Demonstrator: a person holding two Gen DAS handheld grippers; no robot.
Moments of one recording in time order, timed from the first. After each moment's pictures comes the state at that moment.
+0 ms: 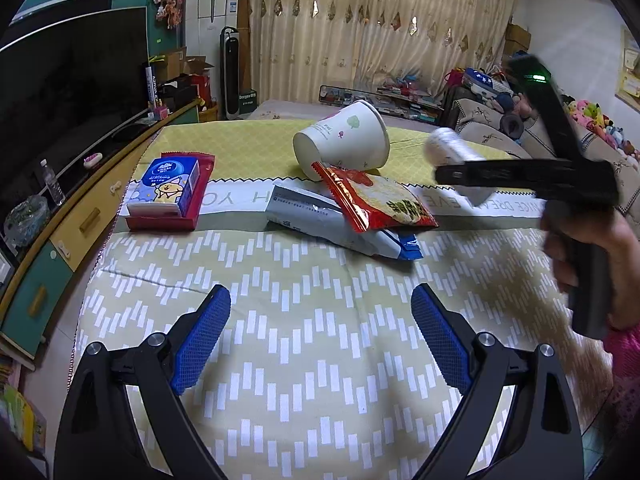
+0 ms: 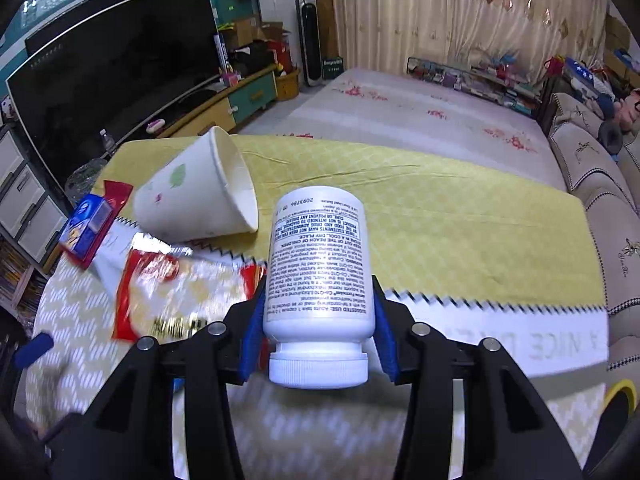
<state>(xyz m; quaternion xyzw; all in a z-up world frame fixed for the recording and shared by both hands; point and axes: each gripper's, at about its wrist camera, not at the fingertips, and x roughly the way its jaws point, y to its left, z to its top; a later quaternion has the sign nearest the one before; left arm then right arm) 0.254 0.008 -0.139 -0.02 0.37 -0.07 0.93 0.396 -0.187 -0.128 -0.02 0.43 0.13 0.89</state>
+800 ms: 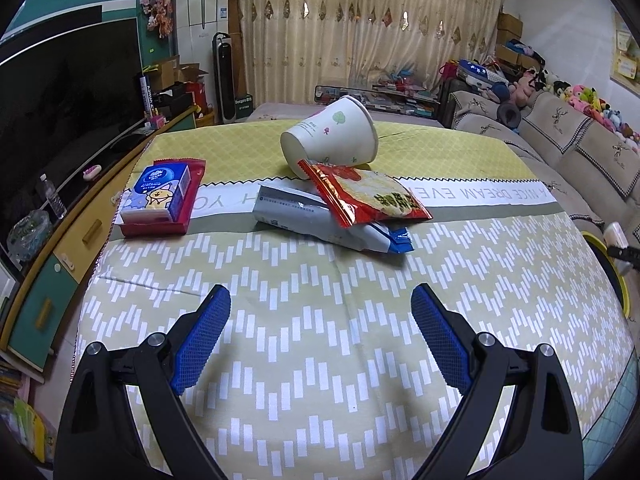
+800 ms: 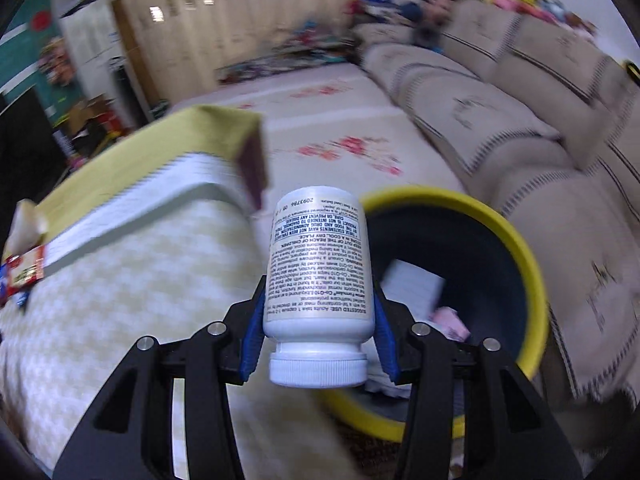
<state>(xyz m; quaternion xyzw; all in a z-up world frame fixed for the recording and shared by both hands) 0.249 -0.006 -0.138 0.01 0.37 -0.07 0.93 0.229 -0.508 -0.161 0.13 0.43 -0.16 0.88</state>
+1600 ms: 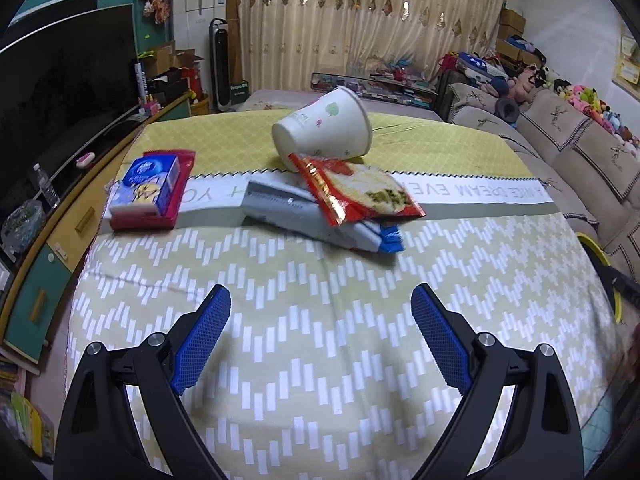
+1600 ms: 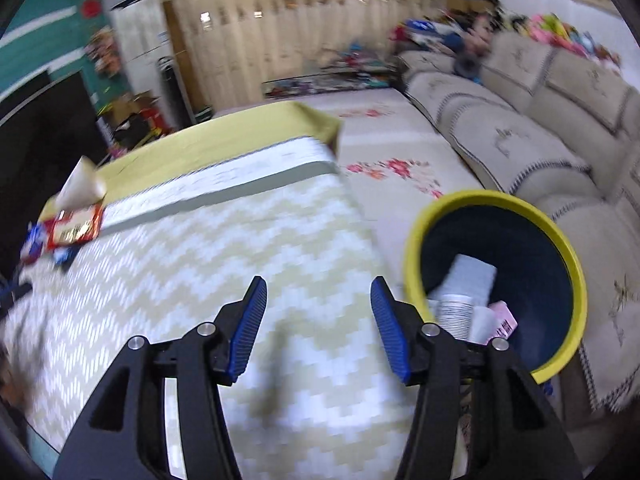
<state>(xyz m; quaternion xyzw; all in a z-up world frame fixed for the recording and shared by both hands) 0.263 -0.012 -0.132 0.00 0.40 -0.08 0.91 0.210 -0.386 -0.148 0.07 0.38 -0.07 0.92</state>
